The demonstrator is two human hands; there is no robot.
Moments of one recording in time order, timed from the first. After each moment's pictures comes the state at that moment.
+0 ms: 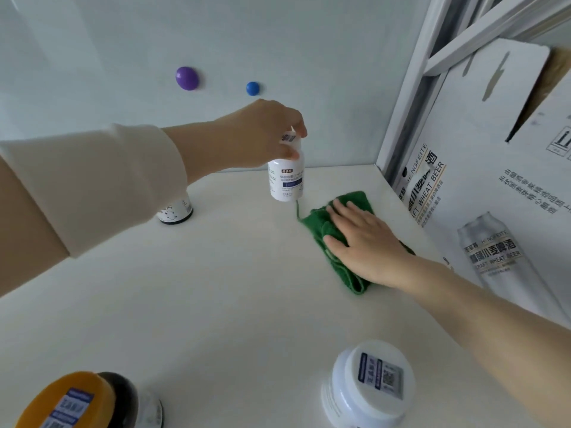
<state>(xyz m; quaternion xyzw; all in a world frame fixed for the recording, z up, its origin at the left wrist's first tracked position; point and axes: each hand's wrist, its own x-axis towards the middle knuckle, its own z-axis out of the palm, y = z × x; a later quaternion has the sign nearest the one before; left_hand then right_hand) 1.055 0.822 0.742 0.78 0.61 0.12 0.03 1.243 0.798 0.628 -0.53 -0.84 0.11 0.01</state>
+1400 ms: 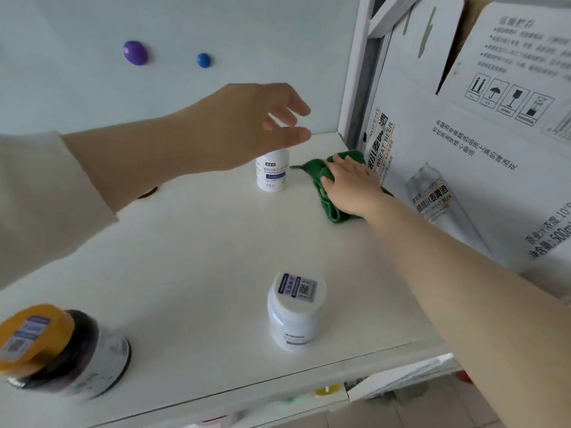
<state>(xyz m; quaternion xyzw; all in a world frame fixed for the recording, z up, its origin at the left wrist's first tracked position) 1.111 0.744 0.750 0.81 0.55 0.18 0.11 1.281 0.828 0.624 -0.62 -0.77 0.09 0.05</state>
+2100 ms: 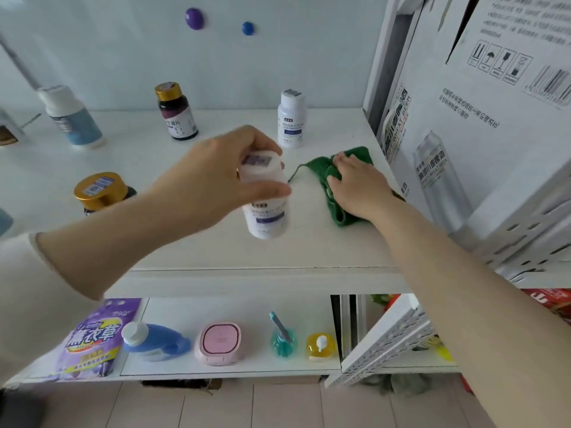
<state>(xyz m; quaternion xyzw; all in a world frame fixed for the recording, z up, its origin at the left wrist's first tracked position) 1.134 0.601 0.703 0.67 0.66 0.28 0.17 1.297 0.741 0.621 -0.55 -0.83 0.11 0.06</state>
